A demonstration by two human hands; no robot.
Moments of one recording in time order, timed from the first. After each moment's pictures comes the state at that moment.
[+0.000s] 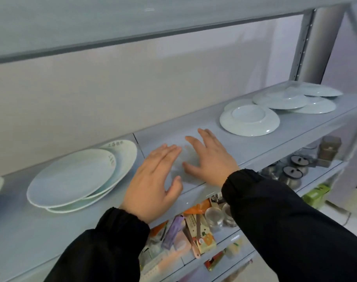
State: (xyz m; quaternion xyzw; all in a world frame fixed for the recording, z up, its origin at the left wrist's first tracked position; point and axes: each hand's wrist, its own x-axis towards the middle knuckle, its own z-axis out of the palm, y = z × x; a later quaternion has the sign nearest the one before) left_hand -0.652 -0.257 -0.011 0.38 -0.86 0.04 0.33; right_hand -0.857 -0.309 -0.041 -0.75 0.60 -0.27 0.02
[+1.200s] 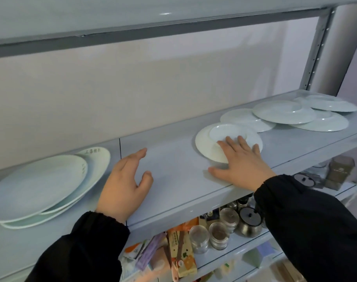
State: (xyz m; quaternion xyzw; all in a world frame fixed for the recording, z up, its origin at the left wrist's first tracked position) left_hand -0.684 -0.312 -0.029 0.56 -0.75 -0.03 0.36; right_hand -0.993 -0.348 -0.042 -0.74 0.67 -0.11 0.02
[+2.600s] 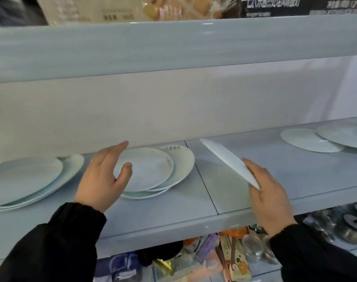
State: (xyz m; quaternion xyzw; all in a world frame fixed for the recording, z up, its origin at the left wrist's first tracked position) left_hand -0.452 -0.250 0.017 0.59 -0.70 0.12 0.39; right_hand -0.821 -0.261 -0.047 -0.72 0.50 -0.48 0.05
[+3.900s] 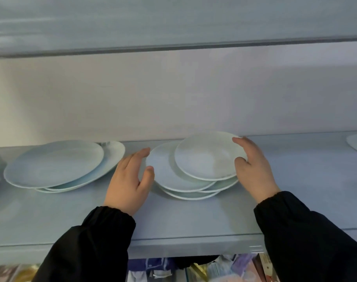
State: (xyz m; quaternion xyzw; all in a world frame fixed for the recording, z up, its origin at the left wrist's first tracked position) left_hand -0.393 -0.252 -0.023 0.63 -0.63 0.02 0.46; right_hand -0.669 -0.349 -0.017 -0.68 0.51 -0.47 0.25
